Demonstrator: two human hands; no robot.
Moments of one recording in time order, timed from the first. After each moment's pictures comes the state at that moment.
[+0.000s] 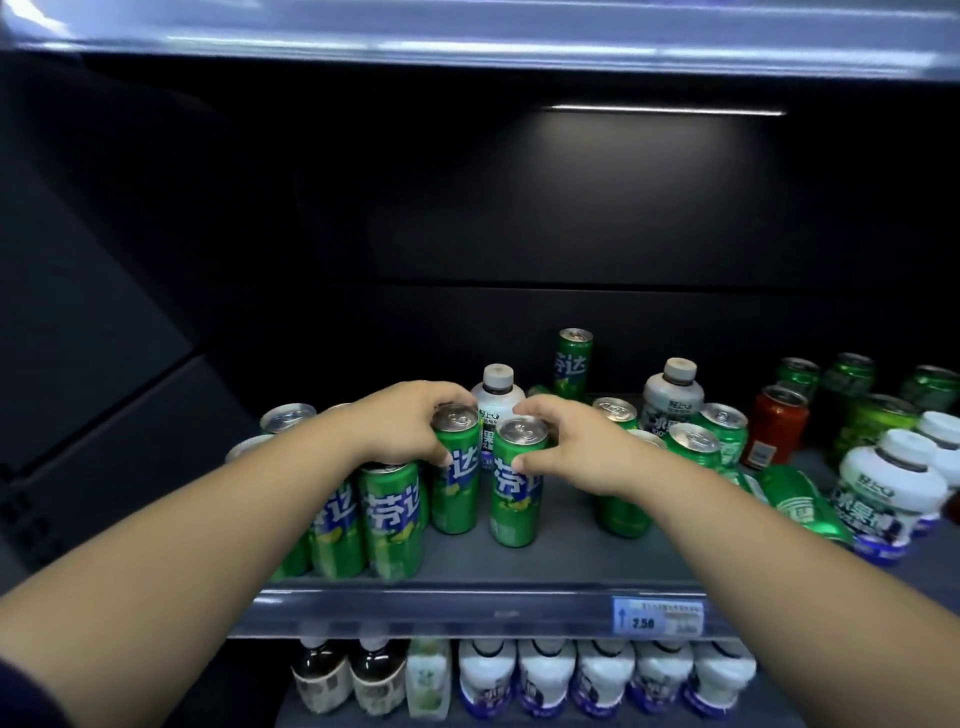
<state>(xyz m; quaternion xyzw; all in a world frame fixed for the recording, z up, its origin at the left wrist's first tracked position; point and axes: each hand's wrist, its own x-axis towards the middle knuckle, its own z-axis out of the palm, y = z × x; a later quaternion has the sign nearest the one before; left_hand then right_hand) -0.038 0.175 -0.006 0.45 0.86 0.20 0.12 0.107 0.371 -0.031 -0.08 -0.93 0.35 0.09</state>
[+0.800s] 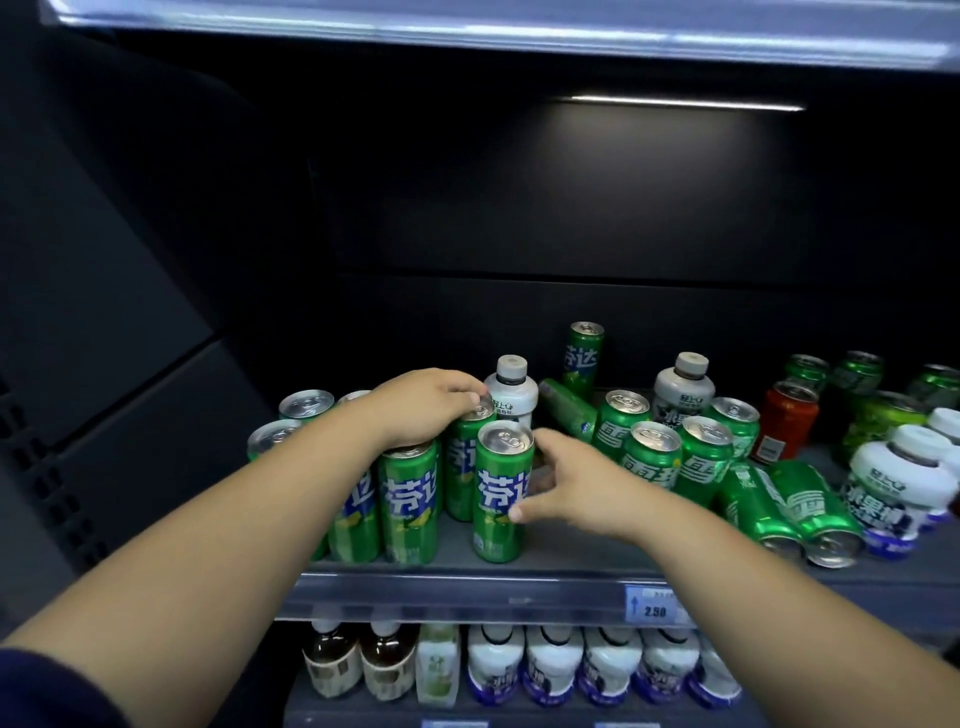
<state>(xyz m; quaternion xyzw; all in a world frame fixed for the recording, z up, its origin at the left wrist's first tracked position) -0.040 0.176 -0.013 0.41 0.84 0.32 0.12 0.124 0.335 -0.061 -0.07 -0.88 0.47 0.03</state>
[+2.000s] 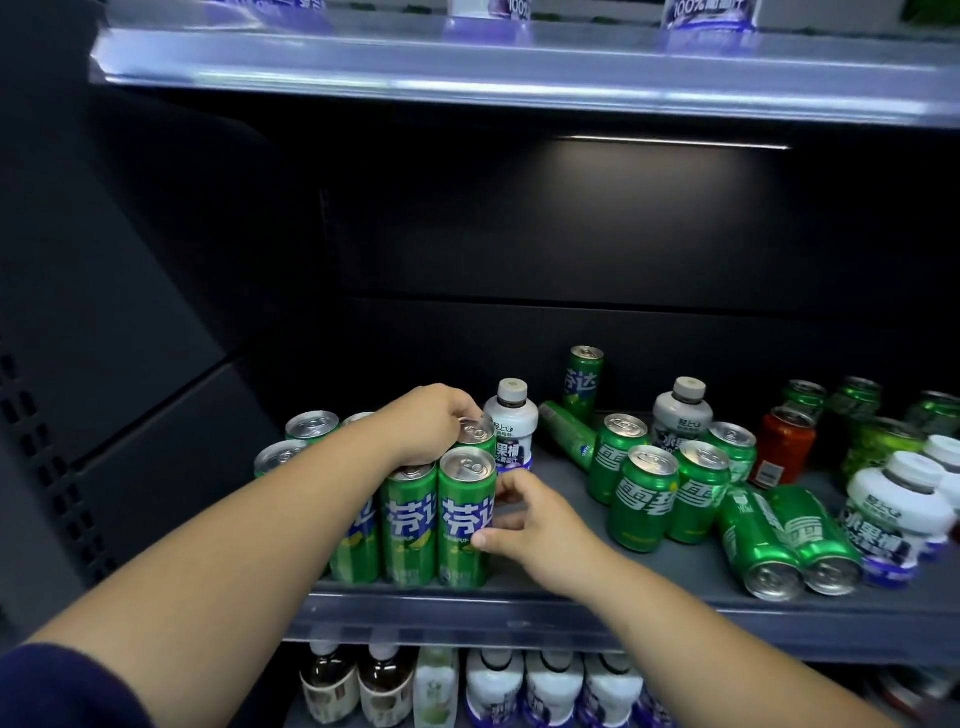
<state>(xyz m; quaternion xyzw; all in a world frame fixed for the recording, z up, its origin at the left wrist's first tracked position) -0.034 0.179 -0.011 0.37 0.89 0.27 0.08 0.116 0.299 -0.099 -0.09 -0.82 0.55 0.10</state>
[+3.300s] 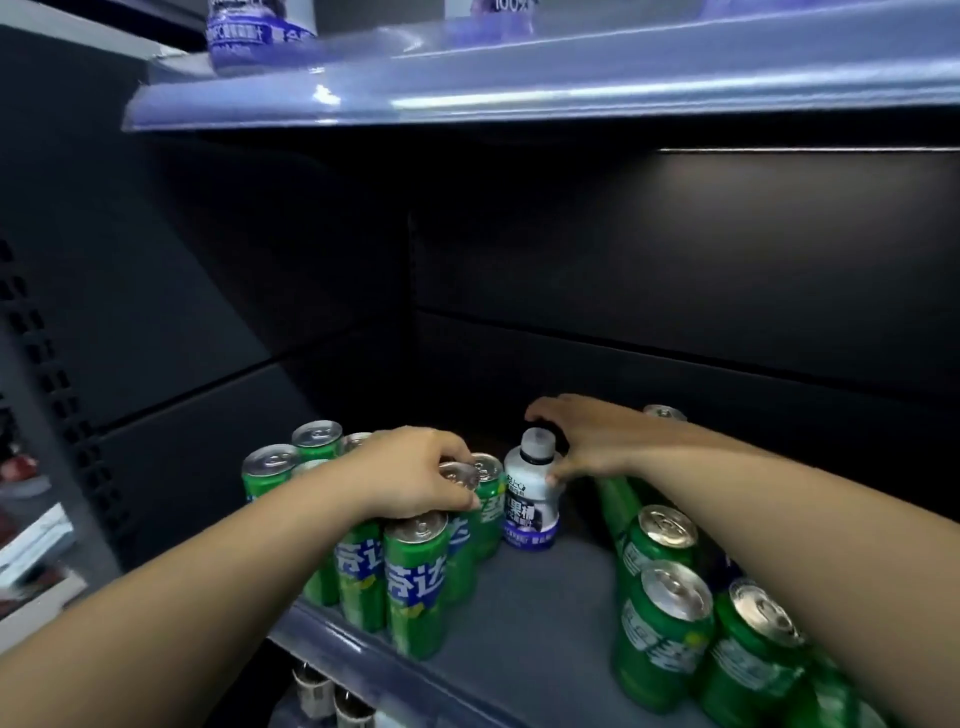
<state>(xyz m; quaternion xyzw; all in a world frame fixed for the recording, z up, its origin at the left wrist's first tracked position) -0.001 0.197 0.007 0.23 0.96 0.14 0.04 -0.011 0.448 0.025 0.17 -0.98 0.09 -0.03</state>
